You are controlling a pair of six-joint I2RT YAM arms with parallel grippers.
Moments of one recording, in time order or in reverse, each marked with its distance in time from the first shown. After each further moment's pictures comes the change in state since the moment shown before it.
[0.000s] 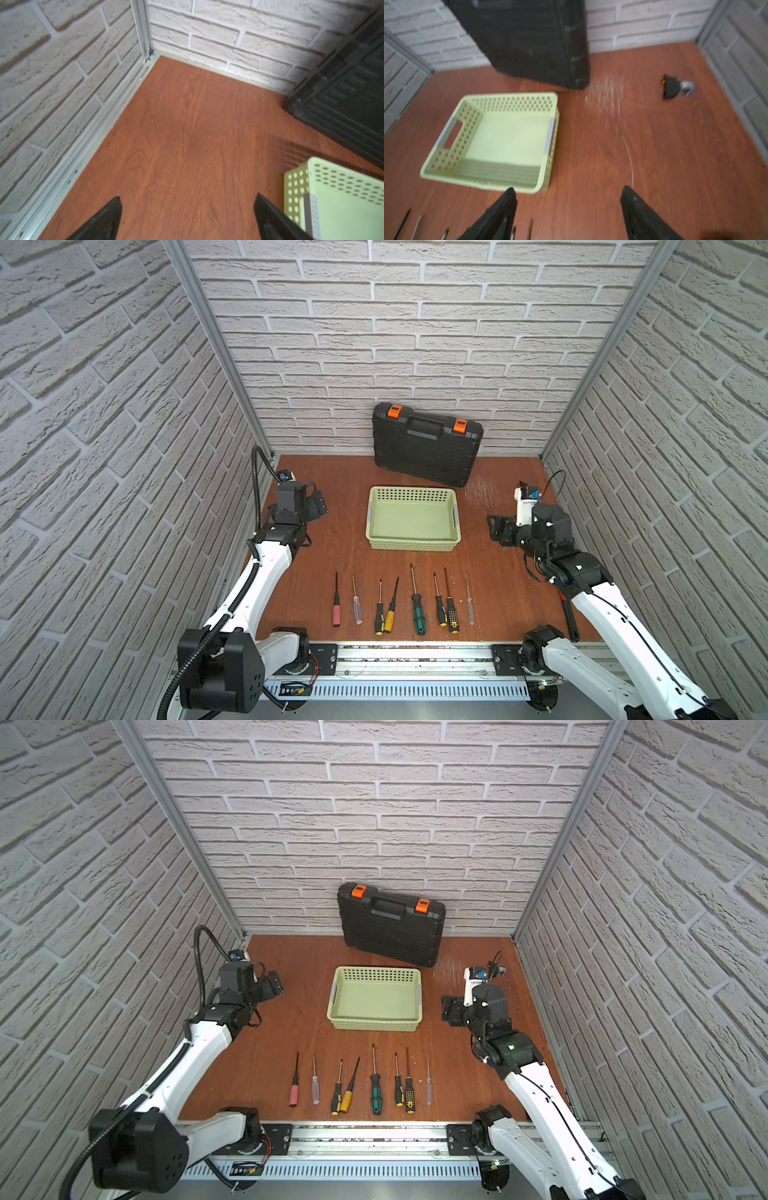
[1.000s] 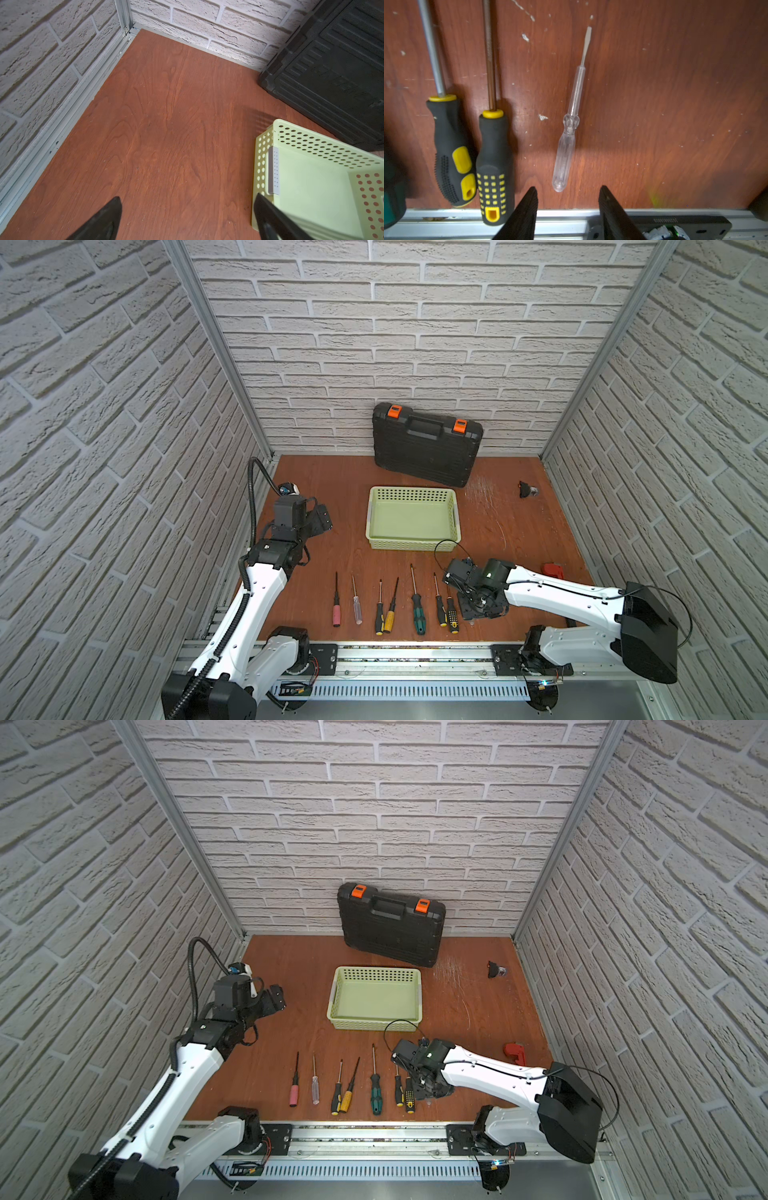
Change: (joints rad) left arm -0.039 -0.174 -0.050 -0.139 0.089 -0.056; right arm 0.609 0.468 -0.096 -0.376 0.005 0.555
